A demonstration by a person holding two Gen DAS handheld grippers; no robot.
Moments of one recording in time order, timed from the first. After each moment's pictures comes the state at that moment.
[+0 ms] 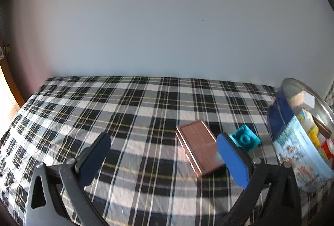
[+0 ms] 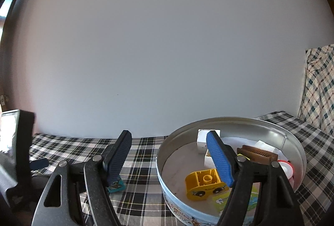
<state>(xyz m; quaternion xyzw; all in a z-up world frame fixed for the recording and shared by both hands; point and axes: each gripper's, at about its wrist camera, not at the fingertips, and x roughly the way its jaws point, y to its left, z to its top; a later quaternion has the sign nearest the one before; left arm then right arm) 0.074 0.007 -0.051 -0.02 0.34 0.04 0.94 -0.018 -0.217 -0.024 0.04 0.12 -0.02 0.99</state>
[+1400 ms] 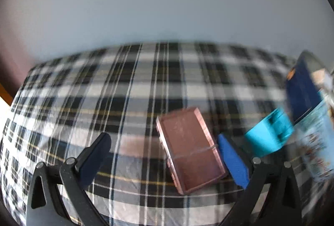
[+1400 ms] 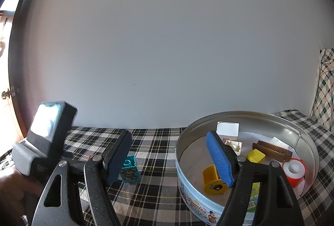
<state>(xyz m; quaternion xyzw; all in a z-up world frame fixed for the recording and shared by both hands) 0.119 0.006 -0.084 0.01 0.47 0.01 0.88 -0.013 -0.201 -0.029 0.03 0.14 0.03 0.99</state>
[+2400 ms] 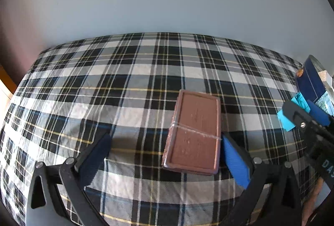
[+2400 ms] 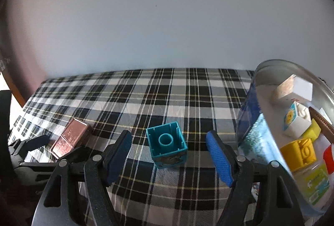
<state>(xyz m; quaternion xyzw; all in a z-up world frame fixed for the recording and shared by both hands) 0.061 0.069 -0.080 -0.01 0.47 0.02 0.88 0.085 -0.129 -0.074 0.01 0.38 0.06 0.92</state>
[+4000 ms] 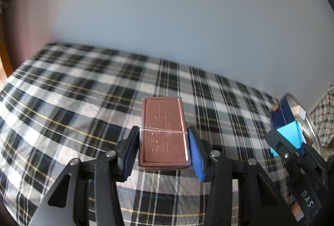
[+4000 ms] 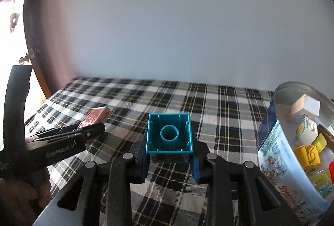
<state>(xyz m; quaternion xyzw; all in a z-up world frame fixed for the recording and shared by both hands) 0.055 0.100 -0.069 -0.12 0.36 -0.01 0.92 0.043 -0.110 -0.053 -0.01 0.30 0.15 0.94</state>
